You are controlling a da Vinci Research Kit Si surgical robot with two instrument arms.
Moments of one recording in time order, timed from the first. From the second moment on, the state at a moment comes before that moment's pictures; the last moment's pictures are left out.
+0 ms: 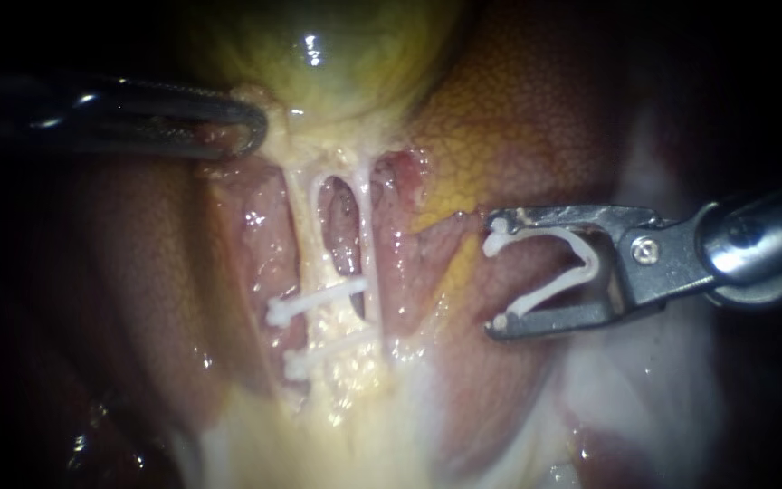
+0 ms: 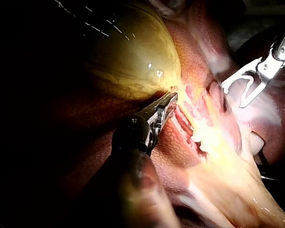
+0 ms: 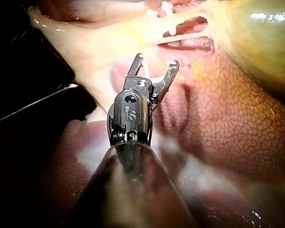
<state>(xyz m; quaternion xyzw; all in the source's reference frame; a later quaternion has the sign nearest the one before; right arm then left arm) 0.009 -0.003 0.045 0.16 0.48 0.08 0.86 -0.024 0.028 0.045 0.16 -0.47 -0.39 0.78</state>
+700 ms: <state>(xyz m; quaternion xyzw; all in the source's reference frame) 0.015 -0.001 0.048 0.25 0.54 0.15 0.79 -0.025 0.027 0.045 0.16 -0.46 -0.39 0.78</state>
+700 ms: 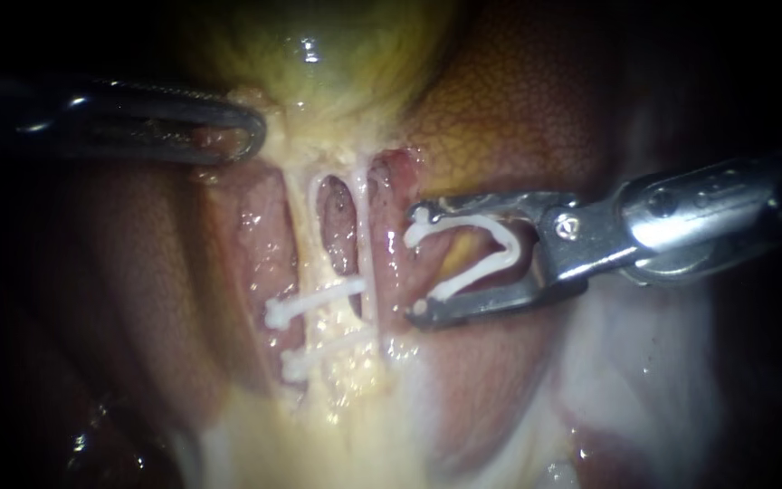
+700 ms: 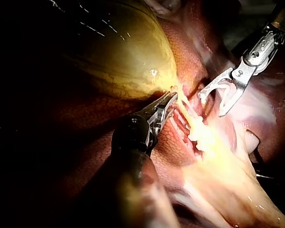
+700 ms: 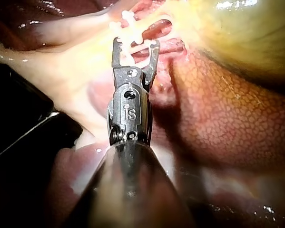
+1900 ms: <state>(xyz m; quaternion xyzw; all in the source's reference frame) 0.020 0.000 0.056 0.36 0.57 0.21 0.71 -0.025 0.027 0.045 0.16 -0.46 -0.39 0.78</state>
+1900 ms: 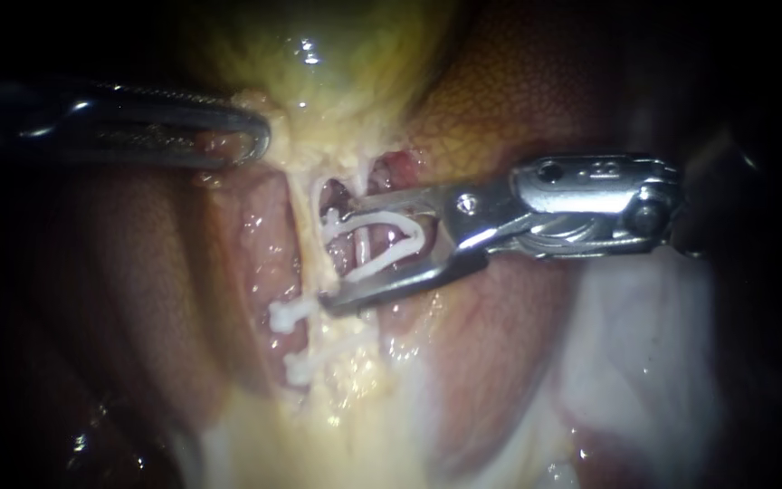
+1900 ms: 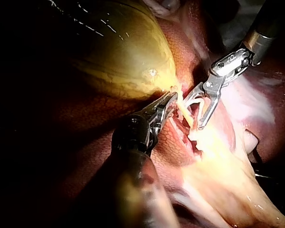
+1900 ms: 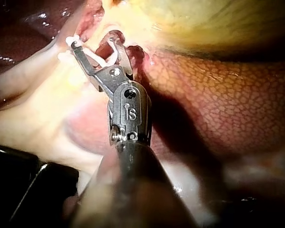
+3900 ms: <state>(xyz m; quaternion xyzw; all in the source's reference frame) 0.022 0.002 0.055 0.48 0.64 0.22 0.56 -0.025 0.027 0.045 0.16 -0.46 -0.39 0.78</state>
